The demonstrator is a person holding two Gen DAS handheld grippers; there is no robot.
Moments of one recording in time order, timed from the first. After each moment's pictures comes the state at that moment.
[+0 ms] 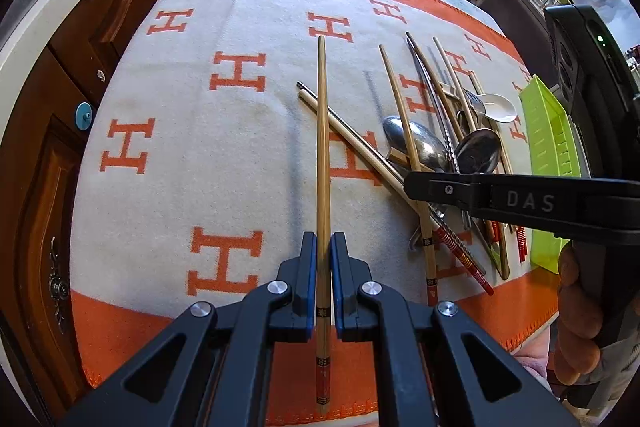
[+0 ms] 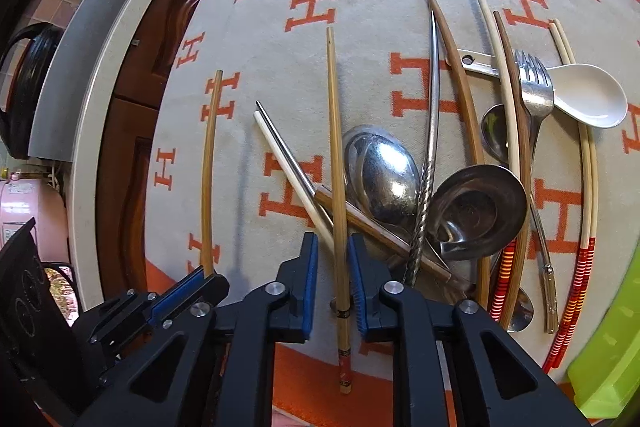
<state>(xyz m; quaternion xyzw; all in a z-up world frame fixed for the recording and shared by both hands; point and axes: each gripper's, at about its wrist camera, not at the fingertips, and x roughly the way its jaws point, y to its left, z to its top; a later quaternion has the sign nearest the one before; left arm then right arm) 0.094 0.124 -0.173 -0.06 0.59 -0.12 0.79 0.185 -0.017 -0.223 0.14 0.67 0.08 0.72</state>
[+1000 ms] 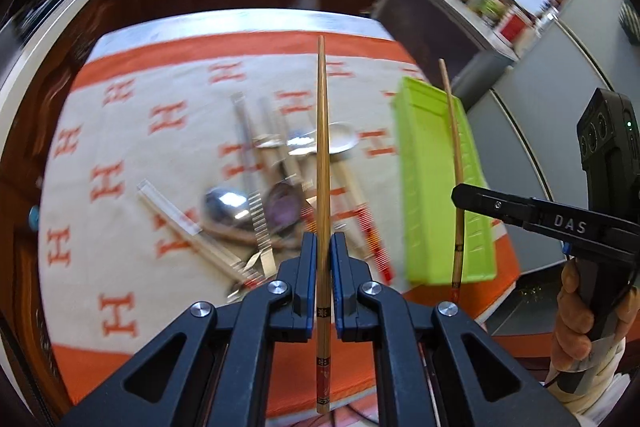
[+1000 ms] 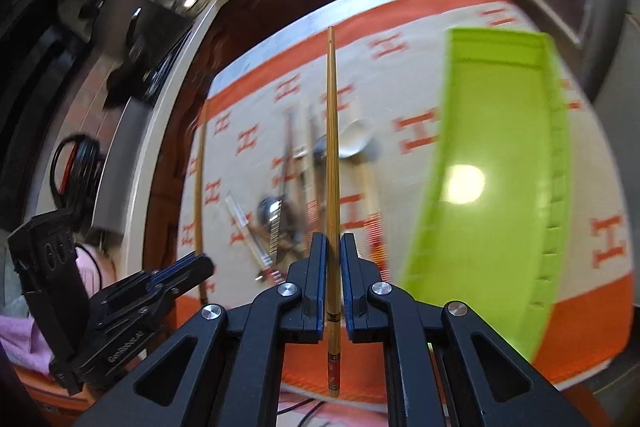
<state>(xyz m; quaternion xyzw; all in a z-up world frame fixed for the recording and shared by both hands) 0.085 -0.022 -0.083 0.00 0.53 -0.24 0.81 0.070 -0.210 -0.097 0.25 0.53 0.01 0.81</state>
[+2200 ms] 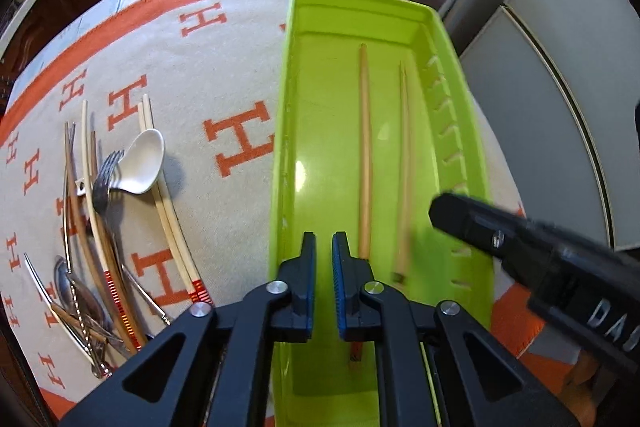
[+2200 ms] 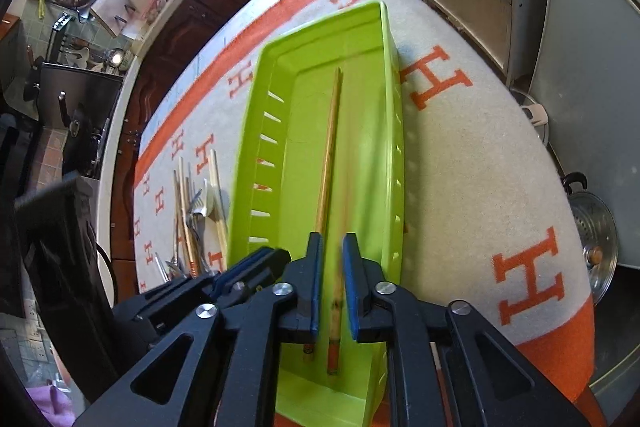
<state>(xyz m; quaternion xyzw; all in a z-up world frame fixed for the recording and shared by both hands) 0.102 -0.215 -0.168 0.11 0.60 -0.23 0.76 0.086 -0.339 -0.184 0.32 0.54 -0.08 0.78</state>
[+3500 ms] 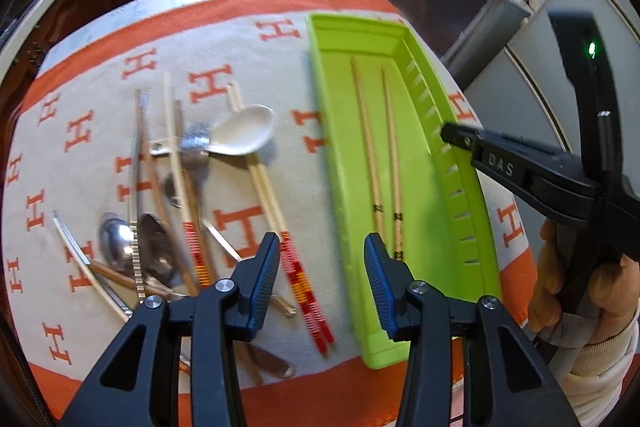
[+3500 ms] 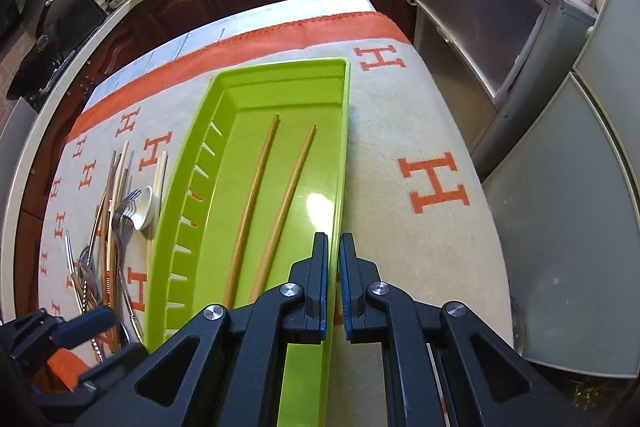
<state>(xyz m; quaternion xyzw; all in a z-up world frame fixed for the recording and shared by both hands) 0.077 -0.120 -0.129 0.05 0.57 -0.21 0.79 0.145 -0.303 -0.183 0.09 0.54 -0.13 0.83</state>
